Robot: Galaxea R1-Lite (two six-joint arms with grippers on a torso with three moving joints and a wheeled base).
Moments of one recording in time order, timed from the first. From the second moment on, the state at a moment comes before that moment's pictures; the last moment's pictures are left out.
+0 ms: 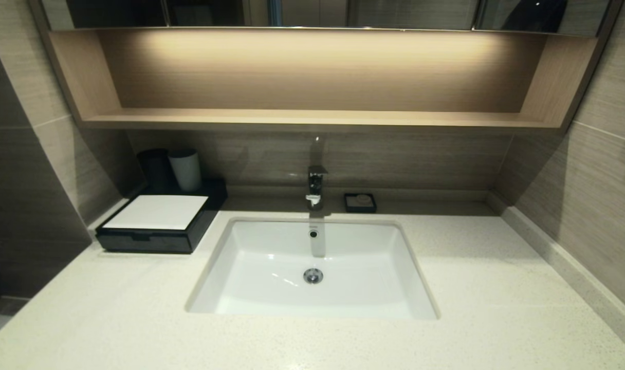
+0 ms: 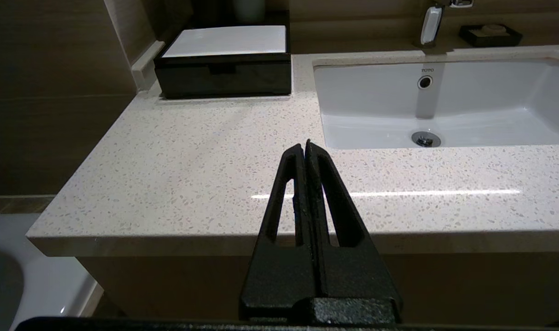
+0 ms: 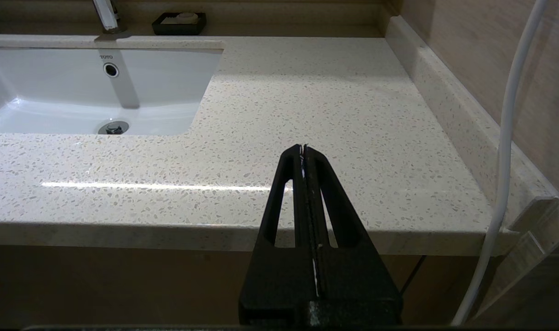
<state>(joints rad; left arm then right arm) 0.00 0.05 -0.09 0.05 -0.05 0.06 0.00 0.00 0.00 0.00 0.00 0.00</state>
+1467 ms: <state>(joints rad) 0.00 0.00 0.00 -0.03 0.00 0.00 0.00 0.00 0.00 0.00 0.00 0.00</state>
